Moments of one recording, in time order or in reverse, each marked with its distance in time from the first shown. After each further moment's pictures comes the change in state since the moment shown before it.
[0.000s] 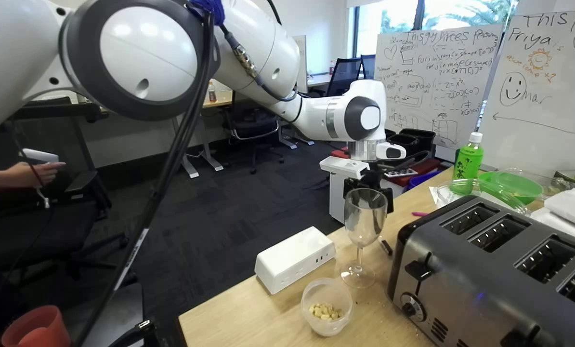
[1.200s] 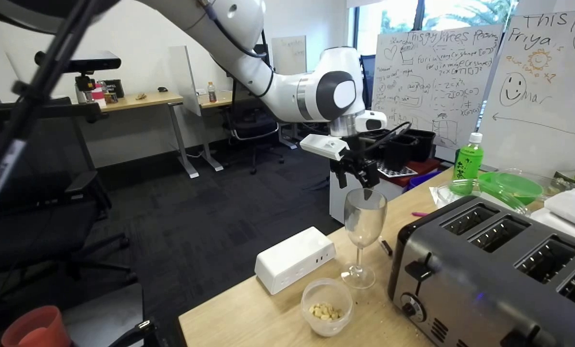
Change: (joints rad) arm 0.034 -0.306 0.013 -0.408 -0.003 0.335 0.039
